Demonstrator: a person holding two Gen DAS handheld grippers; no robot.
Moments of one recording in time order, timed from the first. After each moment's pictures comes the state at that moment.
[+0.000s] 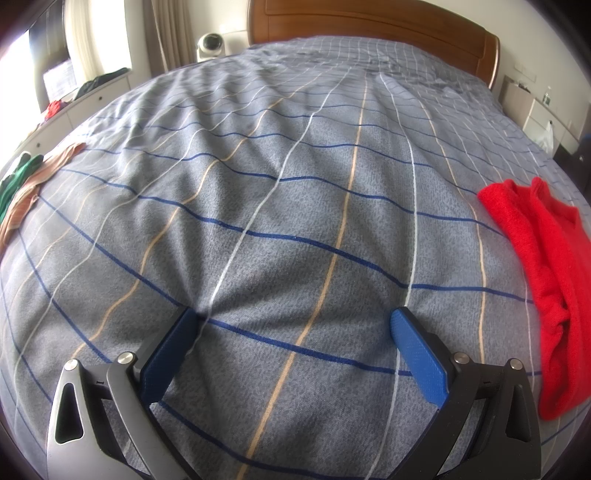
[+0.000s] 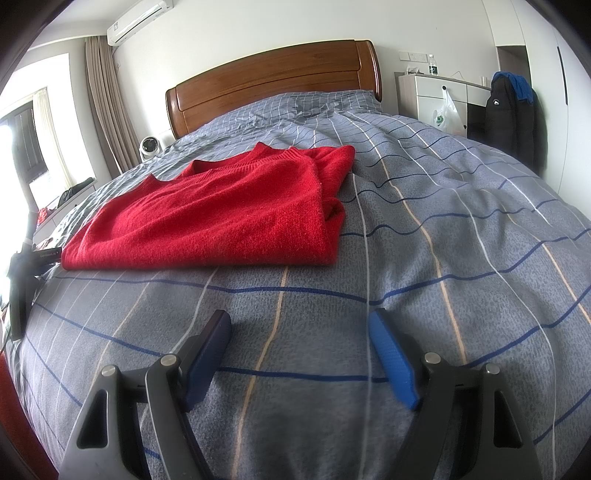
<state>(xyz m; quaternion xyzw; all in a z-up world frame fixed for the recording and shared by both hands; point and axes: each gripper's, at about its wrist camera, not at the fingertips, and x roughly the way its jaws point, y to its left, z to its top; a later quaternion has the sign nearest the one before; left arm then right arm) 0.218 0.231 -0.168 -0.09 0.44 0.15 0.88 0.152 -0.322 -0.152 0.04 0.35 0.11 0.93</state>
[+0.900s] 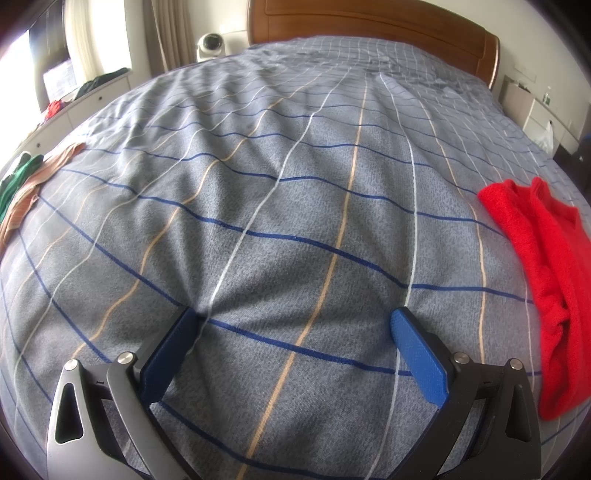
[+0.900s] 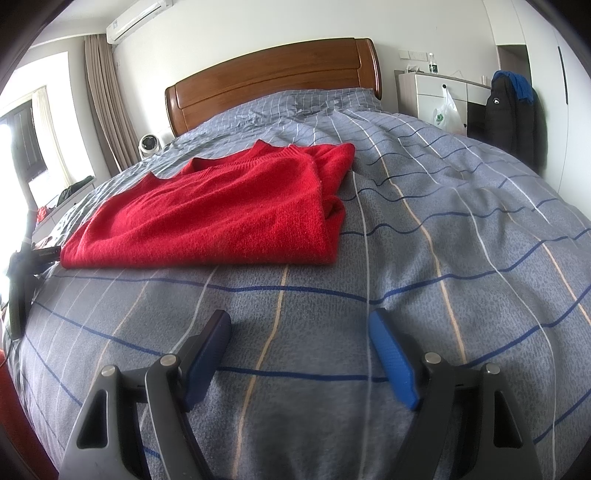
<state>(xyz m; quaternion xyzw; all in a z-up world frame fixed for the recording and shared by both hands) 0.218 0.231 -0.168 -0.09 0.43 0.15 0.88 0.153 -0.322 -0.152 0.03 0.36 0.11 0.93</state>
